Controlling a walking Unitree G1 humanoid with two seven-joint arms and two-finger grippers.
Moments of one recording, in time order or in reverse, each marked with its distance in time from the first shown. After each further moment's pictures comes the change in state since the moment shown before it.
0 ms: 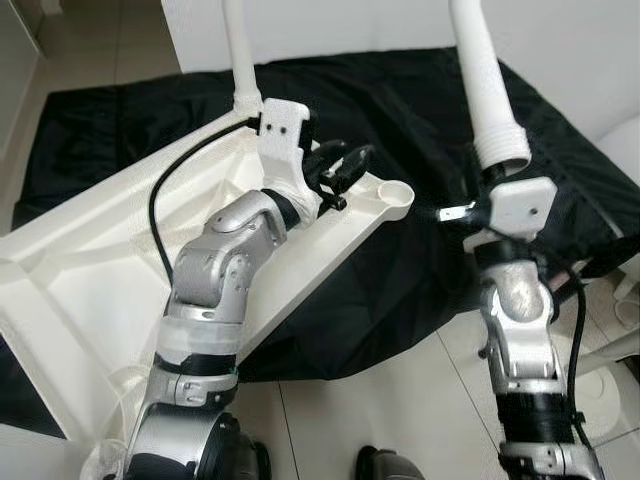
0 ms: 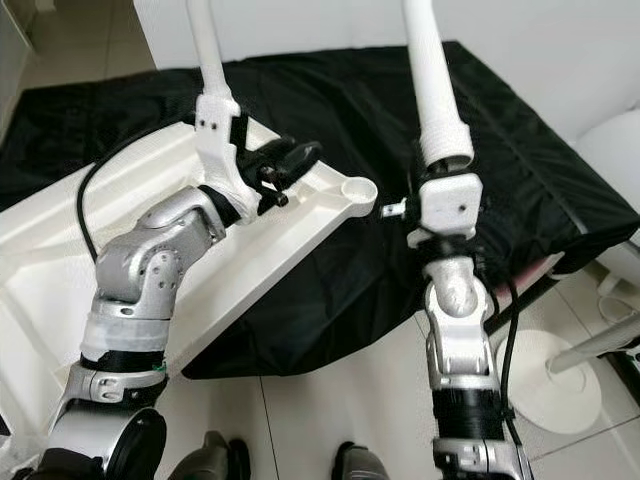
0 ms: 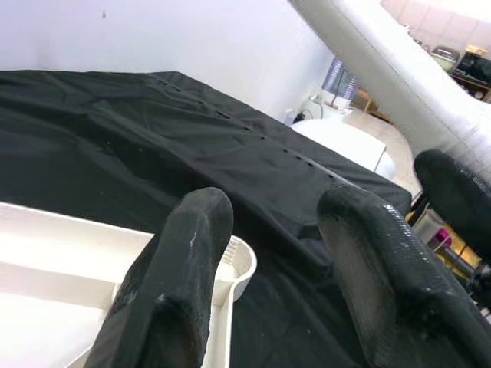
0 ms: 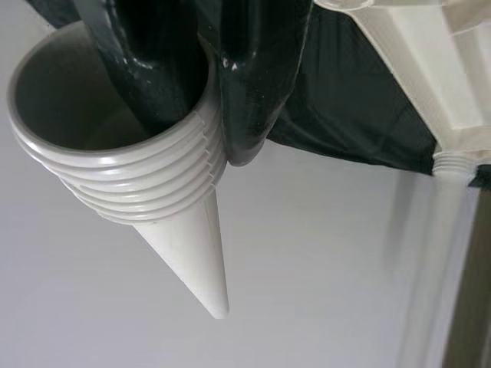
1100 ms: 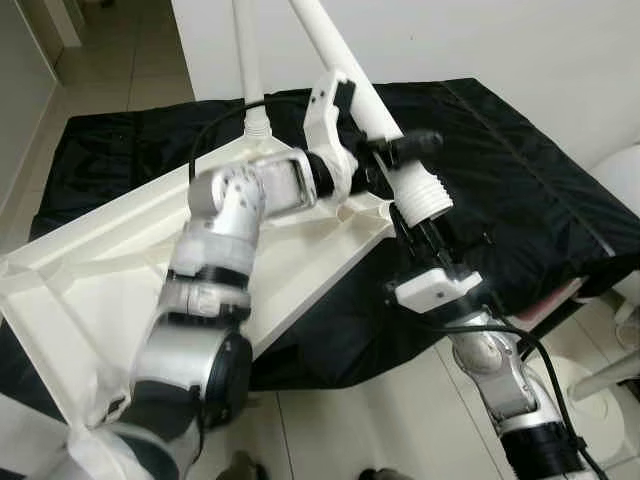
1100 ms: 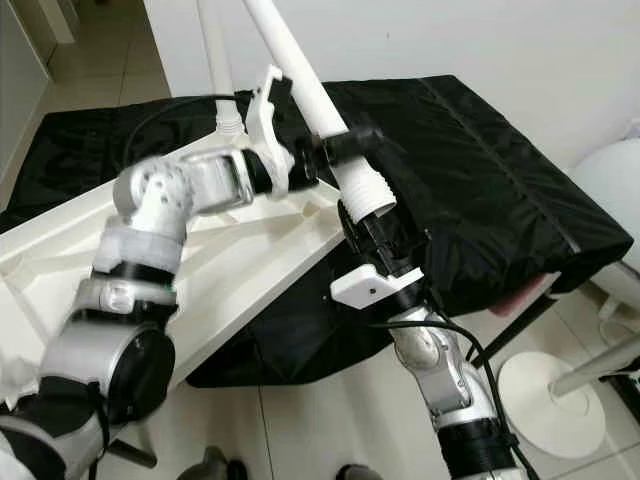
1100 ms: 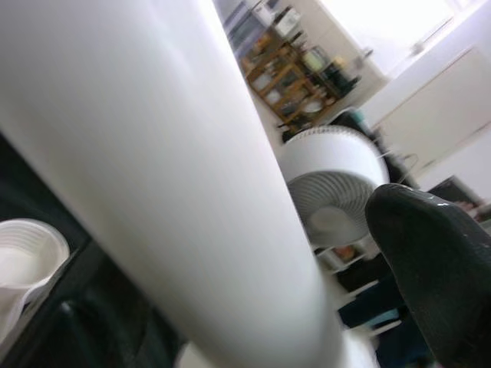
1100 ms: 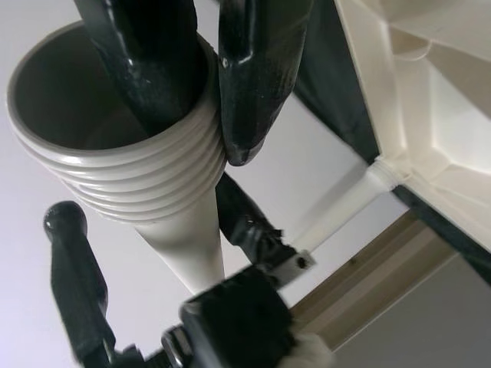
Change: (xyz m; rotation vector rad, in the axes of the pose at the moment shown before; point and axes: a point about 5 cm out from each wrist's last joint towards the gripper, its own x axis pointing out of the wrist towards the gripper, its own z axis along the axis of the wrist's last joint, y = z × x) left arm 0.046 0.001 0.029 -0.537 0.185 -0.240; right arm -0.045 0.051 -0.004 -0.402 -0.241 0.289
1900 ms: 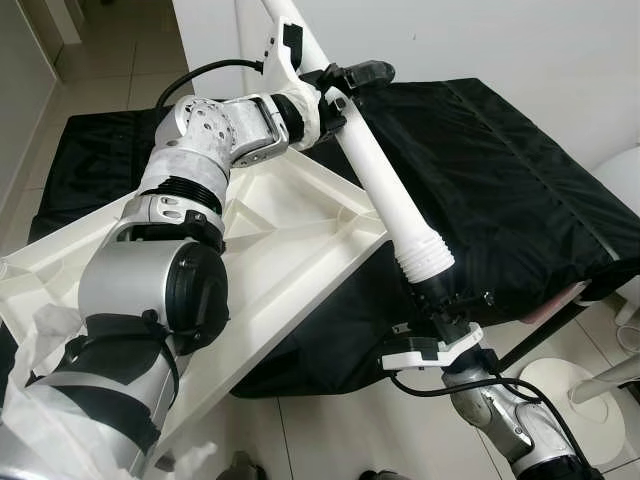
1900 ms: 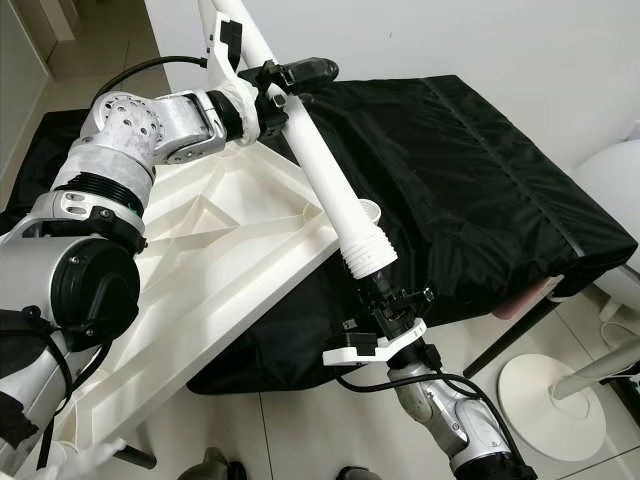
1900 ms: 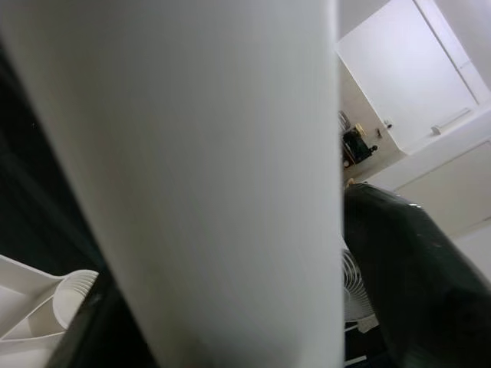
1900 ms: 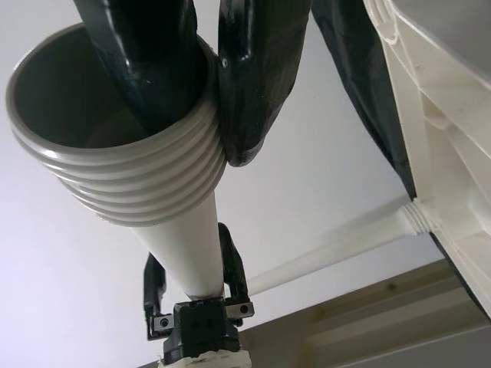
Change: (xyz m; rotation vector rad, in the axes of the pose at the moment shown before) left arm -0.009 0.022 0.051 -0.089 -0.140 0.136; right arm -0.045 0.023 -0.010 -0.301 -0.010 -0.035
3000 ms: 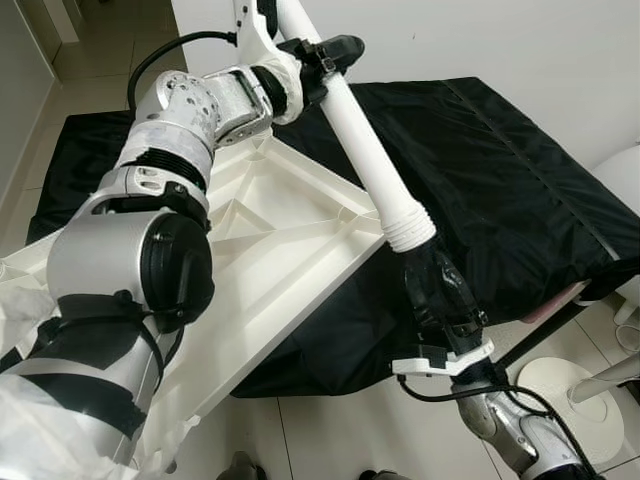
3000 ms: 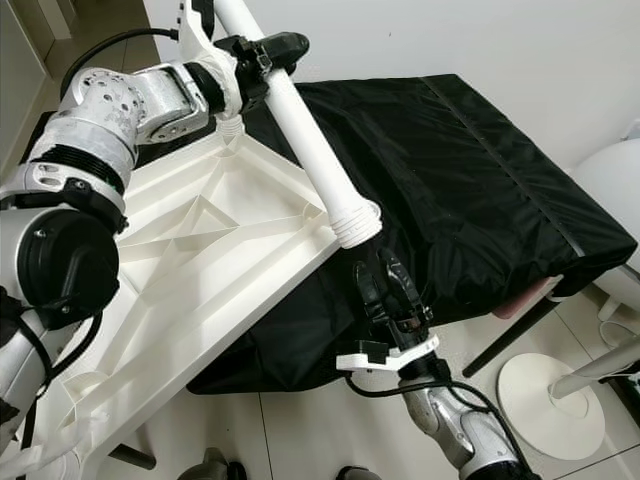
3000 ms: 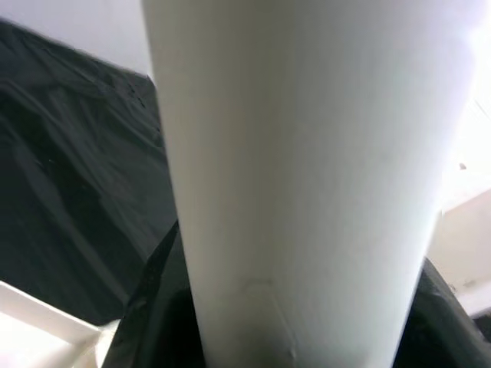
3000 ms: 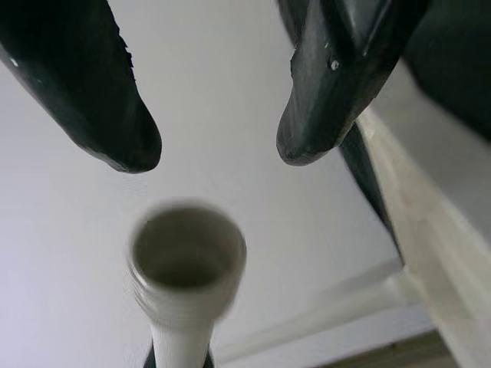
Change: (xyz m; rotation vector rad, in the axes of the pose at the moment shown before) left arm -0.013 0.004 0.039 0.067 -0.150 0.079; right arm -0.035 0.009 -0.011 -0.016 0.116 0.006
